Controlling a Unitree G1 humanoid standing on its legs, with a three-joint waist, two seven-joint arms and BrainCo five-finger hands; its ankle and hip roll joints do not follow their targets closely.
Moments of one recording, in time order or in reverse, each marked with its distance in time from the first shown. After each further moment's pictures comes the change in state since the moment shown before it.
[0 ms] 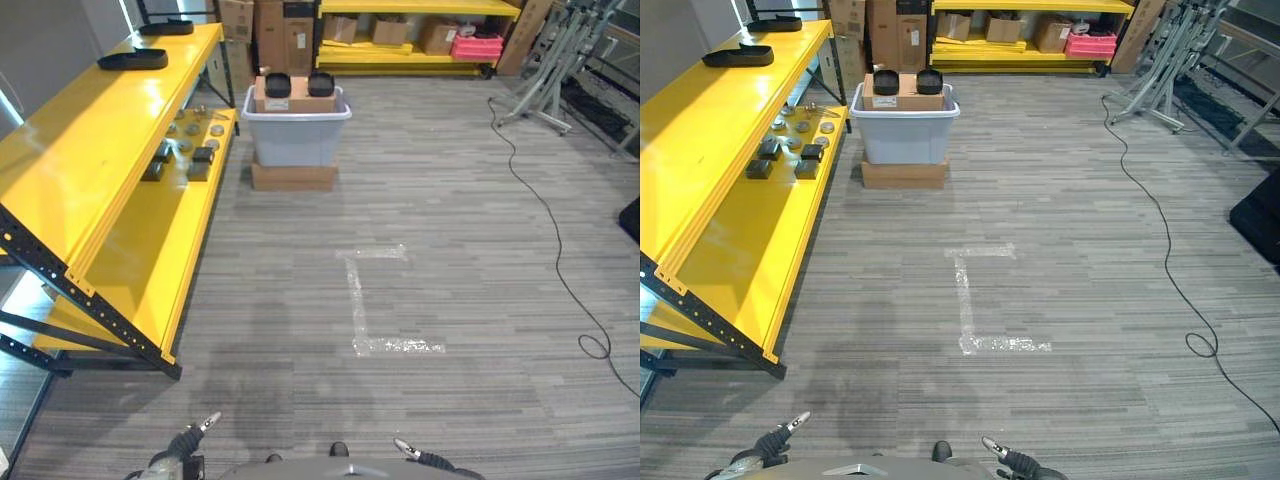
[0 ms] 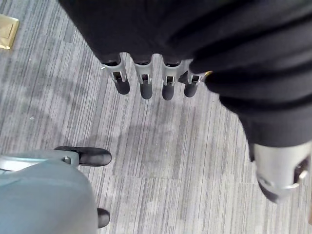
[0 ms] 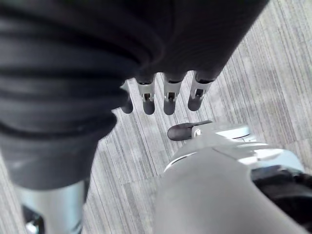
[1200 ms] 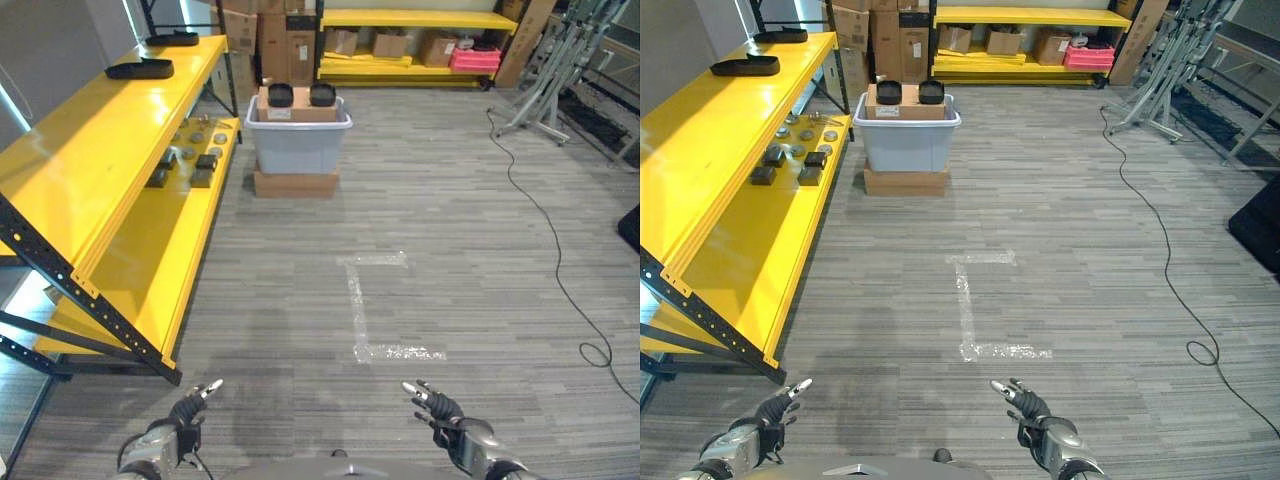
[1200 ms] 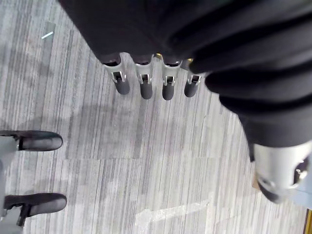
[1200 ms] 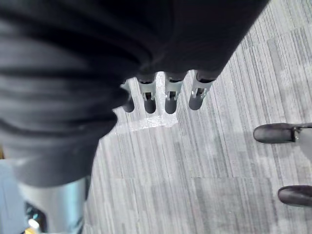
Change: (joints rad) left arm -0.076 0.060 -0.004 -0.088 -0.012 -0.024 -0.124; right arm -0.087 -0.067 0.039 -0.118 0.043 -0.166 -0.001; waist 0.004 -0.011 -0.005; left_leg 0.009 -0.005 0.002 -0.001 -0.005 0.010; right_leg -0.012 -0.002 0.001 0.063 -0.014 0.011
